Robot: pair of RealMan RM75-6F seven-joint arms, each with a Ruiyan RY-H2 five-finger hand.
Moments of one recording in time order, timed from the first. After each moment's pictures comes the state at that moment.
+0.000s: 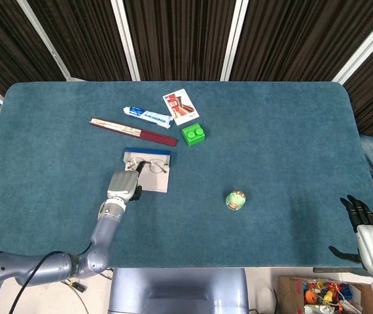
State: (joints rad) left arm -0.89 -1.76 -0.24 -1.41 0.51 1.03 0.66; right arm 0.04 -1.05 0.03 -1.69 -1.46 1.42 0.06
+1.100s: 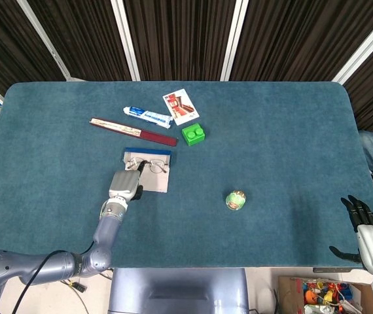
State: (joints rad) left arm -0.90 -1.78 -0.24 -1.38 0.51 1.03 0.68; right arm 0.04 -1.05 0.03 -1.70 -1.45 1.42 0.04
